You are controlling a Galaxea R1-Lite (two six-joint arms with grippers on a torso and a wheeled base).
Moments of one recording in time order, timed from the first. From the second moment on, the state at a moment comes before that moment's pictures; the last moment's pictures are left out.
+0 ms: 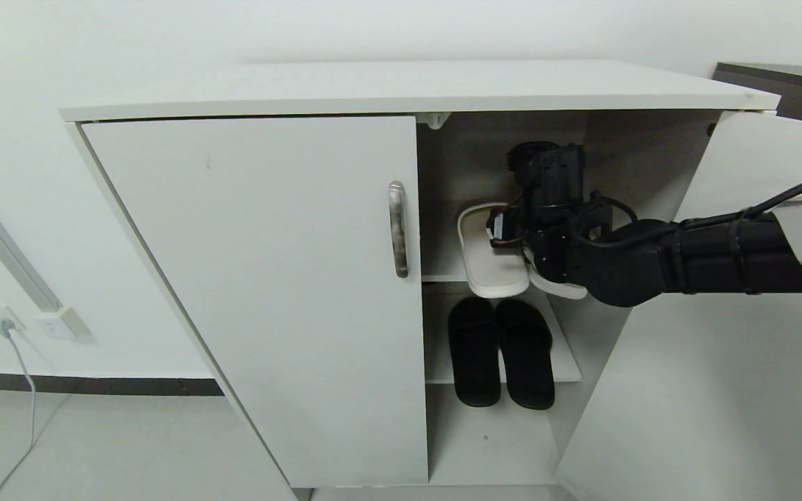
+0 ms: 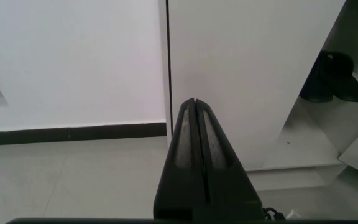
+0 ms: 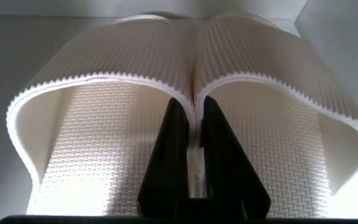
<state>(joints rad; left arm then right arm) 0.00 0.00 0.00 0.00 -0.02 0.01 0.63 2.10 -1.64 -0.28 -0.64 0.13</state>
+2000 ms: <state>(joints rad) 0.00 0.00 0.00 0.00 -0.02 0.01 0.87 1.69 -0.84 -0.61 -0.60 0.19</state>
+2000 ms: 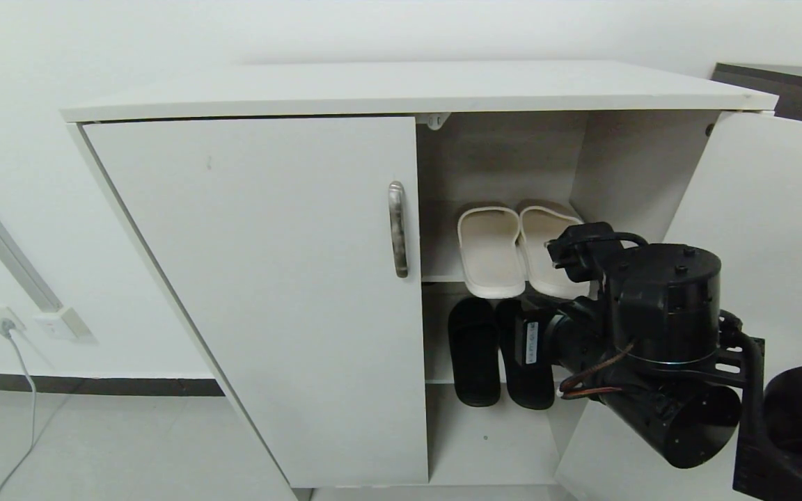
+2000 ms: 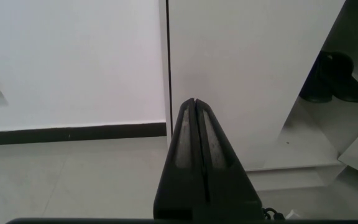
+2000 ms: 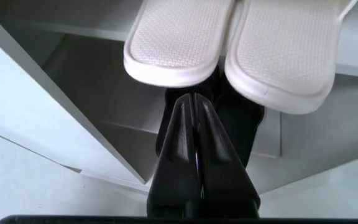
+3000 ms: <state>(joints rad) 0.00 0.00 0.00 0.00 -0.02 0.01 0.87 1.70 -0.80 -0.67 -0.60 0.18</state>
